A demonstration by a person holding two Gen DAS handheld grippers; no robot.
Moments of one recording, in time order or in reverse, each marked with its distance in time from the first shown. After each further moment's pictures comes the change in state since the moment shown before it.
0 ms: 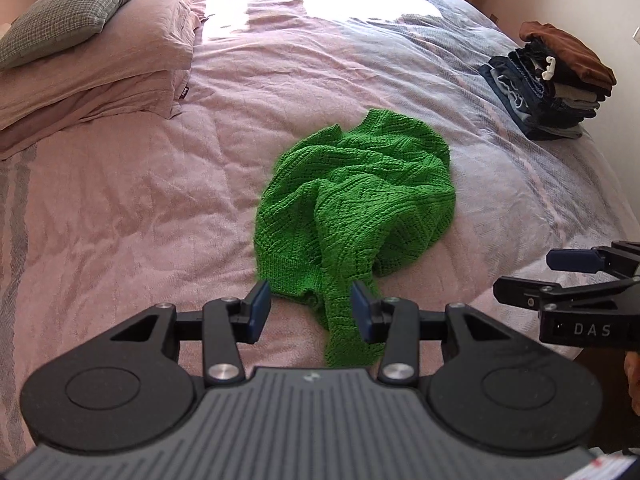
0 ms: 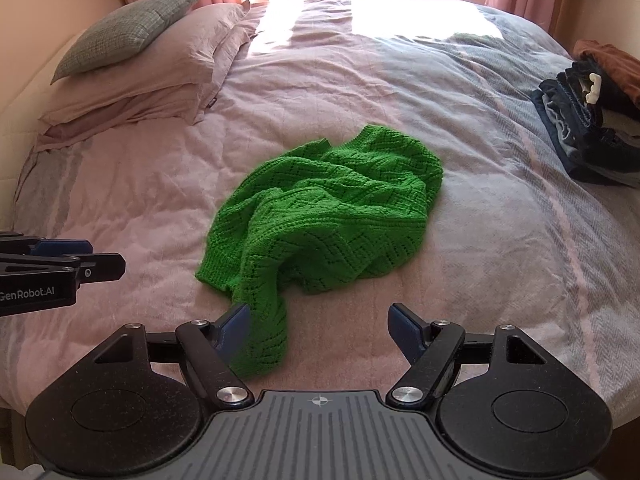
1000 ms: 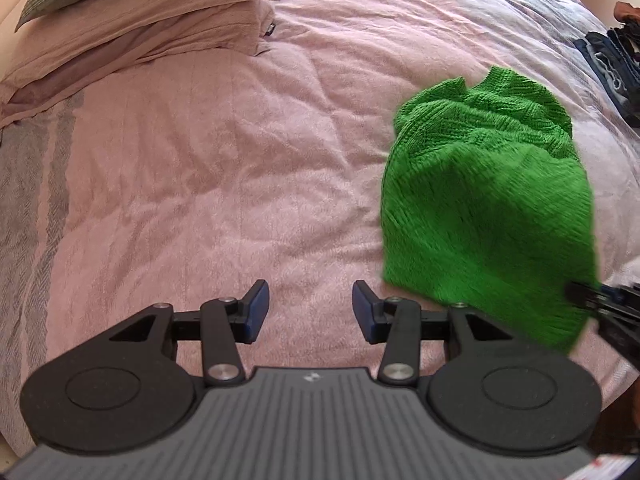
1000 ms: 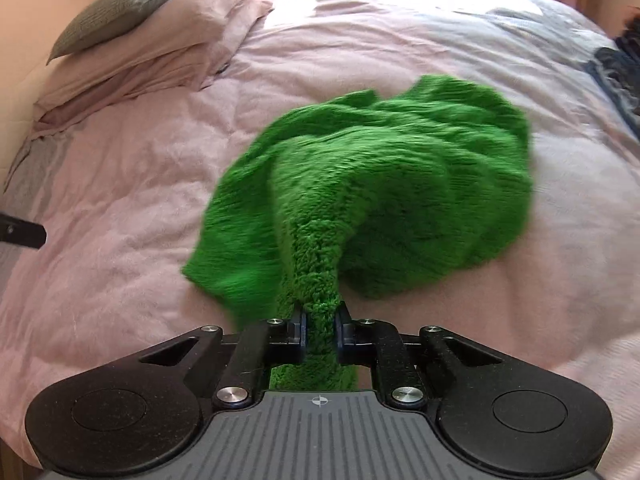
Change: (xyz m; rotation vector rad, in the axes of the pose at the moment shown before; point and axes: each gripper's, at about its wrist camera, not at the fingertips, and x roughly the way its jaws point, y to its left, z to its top) left arm 0.087 0.102 0.000 -0.055 0.118 0.162; right arm 0.135 -0.010 -0.049 0.022 -0.041 0.019
